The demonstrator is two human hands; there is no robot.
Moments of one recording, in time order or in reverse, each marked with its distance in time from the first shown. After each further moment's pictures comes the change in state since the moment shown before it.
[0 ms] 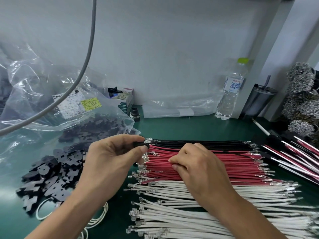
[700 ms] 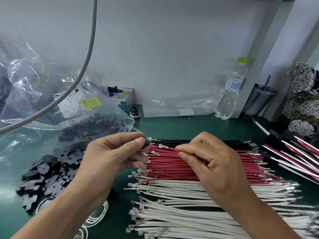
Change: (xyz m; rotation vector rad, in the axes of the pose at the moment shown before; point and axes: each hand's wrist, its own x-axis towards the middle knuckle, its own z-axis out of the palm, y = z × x) left_hand 0.005 0.001 -0.007 -0.319 -0.103 -0.187; right_hand -0.004 0.004 -0.025 0.300 0.240 -0.024
